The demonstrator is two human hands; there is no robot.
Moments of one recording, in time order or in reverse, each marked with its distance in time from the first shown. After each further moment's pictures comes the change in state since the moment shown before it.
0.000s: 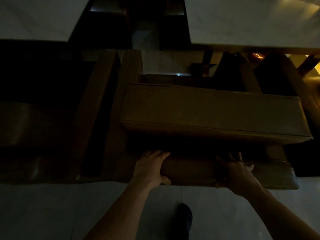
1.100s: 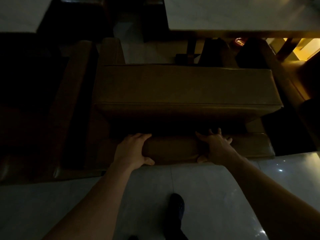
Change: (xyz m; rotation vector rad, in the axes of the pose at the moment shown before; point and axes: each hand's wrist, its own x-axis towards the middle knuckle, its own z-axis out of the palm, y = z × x) left_hand 0.017 0.013 -0.006 -0.013 0.043 -0.012; right_hand 0.020 0.010 -0.022 0.051 0.020 -0.035
